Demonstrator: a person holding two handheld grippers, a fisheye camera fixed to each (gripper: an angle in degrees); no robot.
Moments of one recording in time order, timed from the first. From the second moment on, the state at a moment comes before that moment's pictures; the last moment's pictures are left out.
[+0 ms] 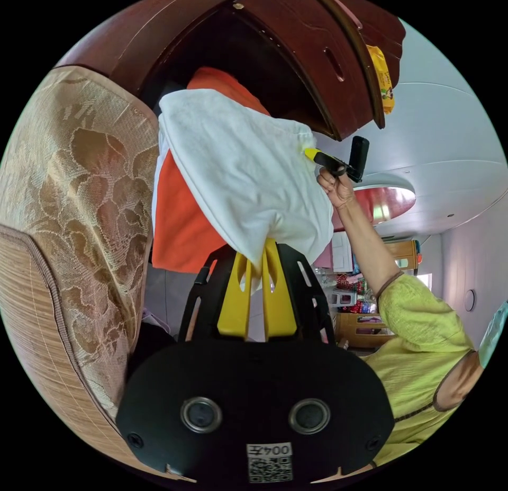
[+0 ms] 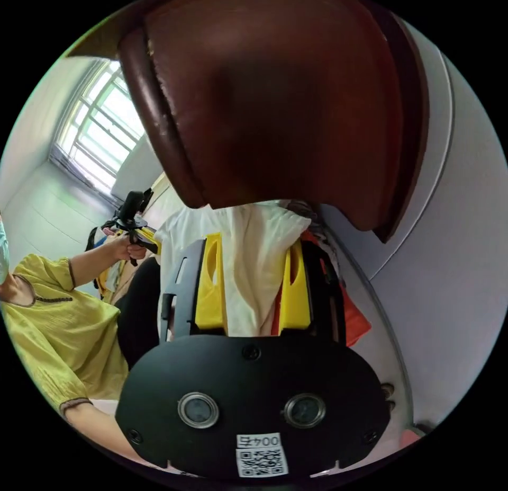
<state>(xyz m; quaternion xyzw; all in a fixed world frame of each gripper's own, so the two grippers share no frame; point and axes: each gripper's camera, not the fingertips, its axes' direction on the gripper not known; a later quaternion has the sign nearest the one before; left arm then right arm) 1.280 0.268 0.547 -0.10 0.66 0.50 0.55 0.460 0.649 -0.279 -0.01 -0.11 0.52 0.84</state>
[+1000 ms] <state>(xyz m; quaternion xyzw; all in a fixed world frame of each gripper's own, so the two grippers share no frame) 1.287 0.259 0.639 -0.11 0.68 0.46 0.56 0.490 0.626 -0.271 -0.02 -0.09 0.56 0.82</state>
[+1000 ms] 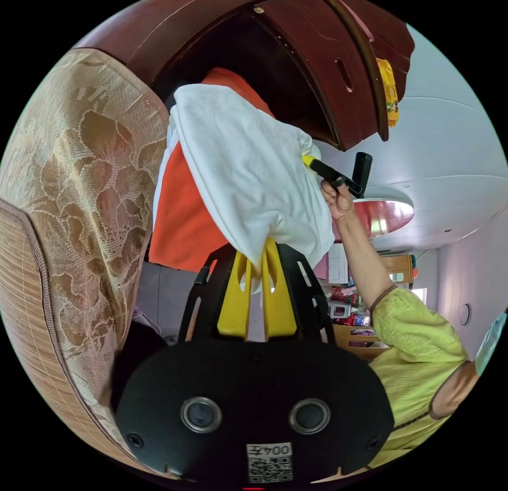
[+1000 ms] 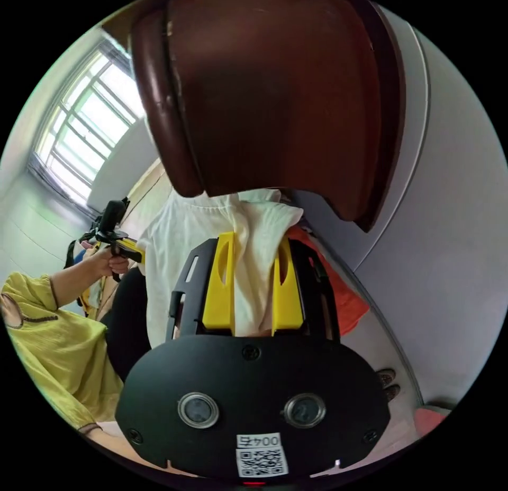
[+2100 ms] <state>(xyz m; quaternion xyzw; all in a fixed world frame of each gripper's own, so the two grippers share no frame) 1.263 0.137 0.414 -0.14 0.55 0.65 0.51 0.493 0.655 -0.346 0.03 -0.01 0.72 0.69</state>
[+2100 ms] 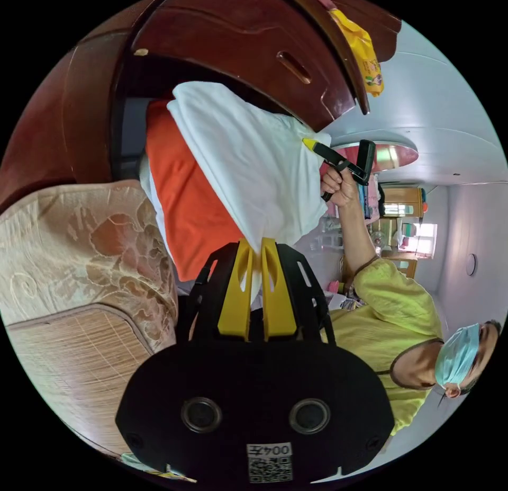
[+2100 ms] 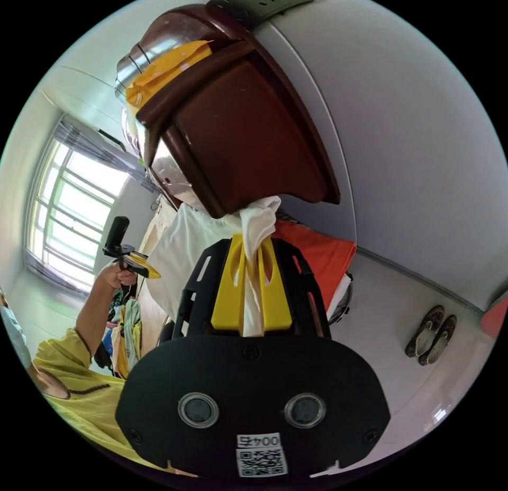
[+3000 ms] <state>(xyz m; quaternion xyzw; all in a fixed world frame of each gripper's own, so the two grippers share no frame) 0.857 0.094 0.435 0.04 0.67 0.40 0.62 0.296 0.658 -0.412 0.08 0.03 0.72 0.69</state>
